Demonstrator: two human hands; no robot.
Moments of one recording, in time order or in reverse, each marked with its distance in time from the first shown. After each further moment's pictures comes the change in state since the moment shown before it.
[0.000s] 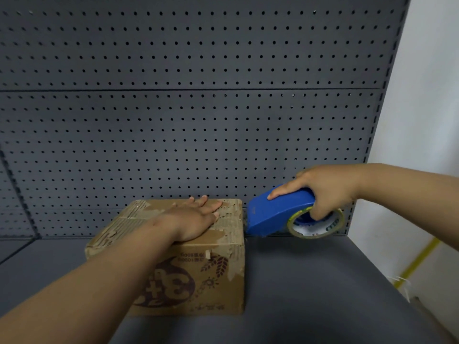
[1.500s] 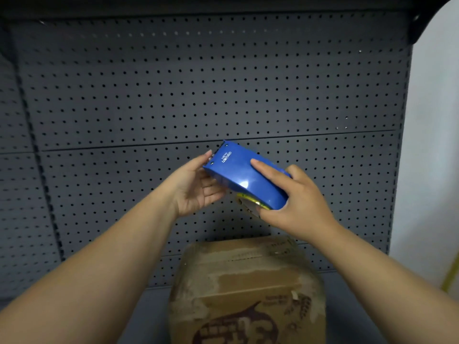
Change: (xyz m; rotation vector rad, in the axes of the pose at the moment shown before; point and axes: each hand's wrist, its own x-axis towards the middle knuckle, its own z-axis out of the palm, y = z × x) left_hand -0.034 -0.081 -0.133 -1.692 0.125 0.190; right_hand 0.075 -0.154 0.001 0.223 1.144 0.033
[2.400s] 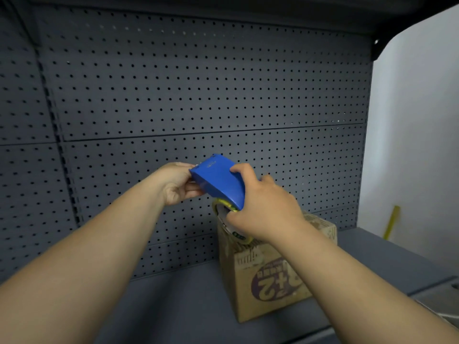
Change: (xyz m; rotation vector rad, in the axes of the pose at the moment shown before) left_hand -0.039 0.025 -0.128 0.297 0.010 0.021; right_hand -0.016 -0.193 0.071 -0.354 -0.214 0.364
